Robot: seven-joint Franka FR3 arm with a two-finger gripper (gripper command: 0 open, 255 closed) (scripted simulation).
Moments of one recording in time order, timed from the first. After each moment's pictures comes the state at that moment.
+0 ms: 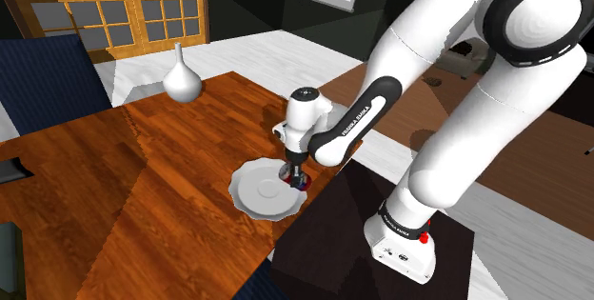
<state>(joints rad) -0.02 -0.09 0.25 -2.85 -0.21 2.73 -0.26</state>
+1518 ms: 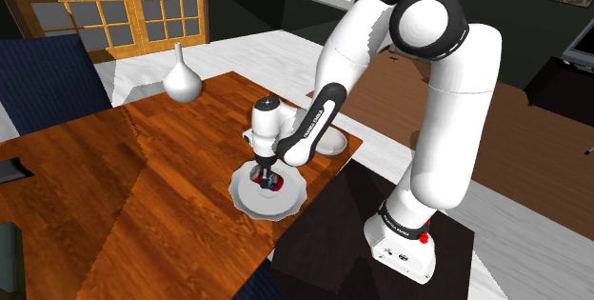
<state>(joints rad) 0.04 0.33 0.17 -2.51 -0.46 2.77 -0.05</state>
